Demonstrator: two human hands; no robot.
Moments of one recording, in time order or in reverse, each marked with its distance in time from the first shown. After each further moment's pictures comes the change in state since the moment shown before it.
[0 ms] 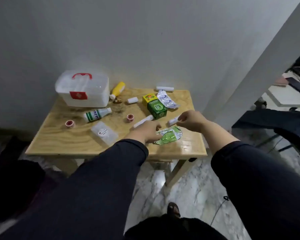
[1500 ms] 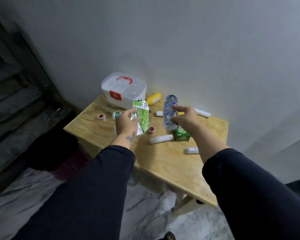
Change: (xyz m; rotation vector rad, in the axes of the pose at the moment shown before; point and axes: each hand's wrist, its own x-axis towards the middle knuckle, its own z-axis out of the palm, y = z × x) left_hand -0.028 -0.016 -0.058 -0.686 1.089 -0.627; right_hand 0.087 -0.073 -0.022 0.690 -0.116 -0.247
